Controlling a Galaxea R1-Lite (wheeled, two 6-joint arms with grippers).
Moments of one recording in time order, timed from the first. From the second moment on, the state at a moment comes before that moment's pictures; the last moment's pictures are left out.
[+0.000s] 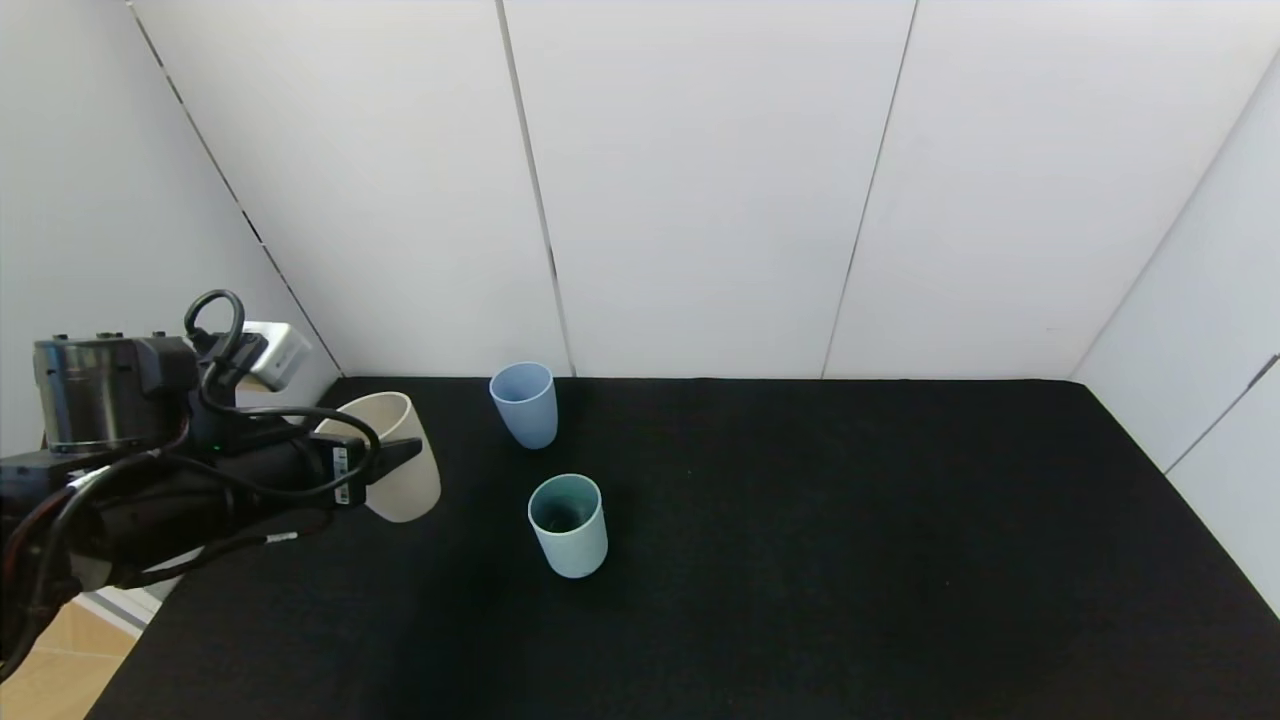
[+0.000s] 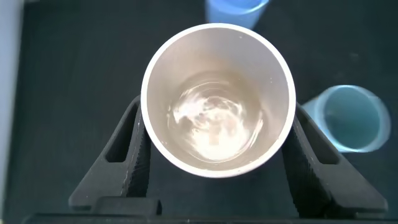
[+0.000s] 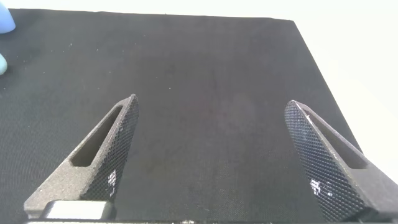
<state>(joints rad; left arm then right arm) -0.04 1.57 -0.70 -0.47 -0.10 0.06 0.01 0.00 -0.01 0.00 0.01 0.02</state>
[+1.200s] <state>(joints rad) -0.33 1.52 -0.80 -0.19 0.10 0.47 0.01 0.00 -0.01 0.00 0.01 0.02</state>
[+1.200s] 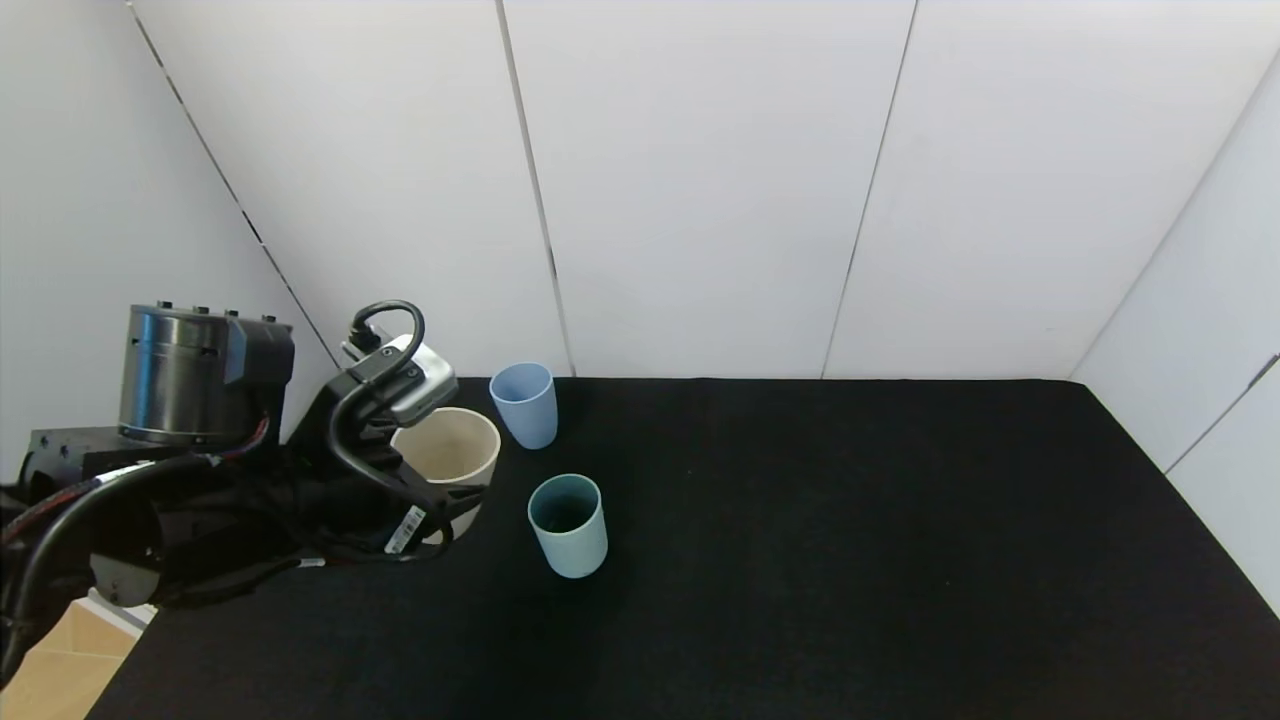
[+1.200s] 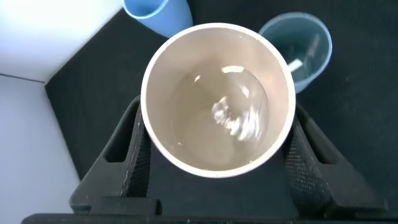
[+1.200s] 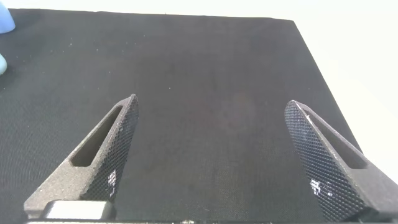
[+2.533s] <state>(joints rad) -0.45 1.71 -0.90 -0.15 0.31 0.63 0.01 0.00 -0.01 0.00 0.01 0.02</state>
